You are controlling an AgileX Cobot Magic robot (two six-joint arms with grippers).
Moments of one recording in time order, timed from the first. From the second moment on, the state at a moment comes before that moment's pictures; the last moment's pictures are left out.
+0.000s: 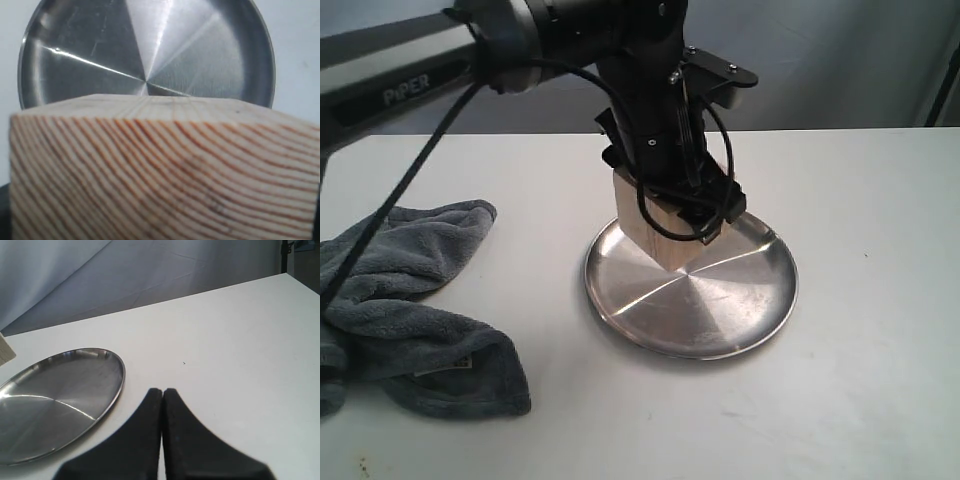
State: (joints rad) left arm -0.75 2.18 -2.02 -0.04 1.23 0.12; right arm -0.02 0.00 0.00 0.12 0.34 0.11
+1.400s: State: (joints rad) left arm -0.76 2.56 -2.29 -0.05 1.23 0.15; right arm -0.02 0.00 0.00 0.12 0.34 0.11
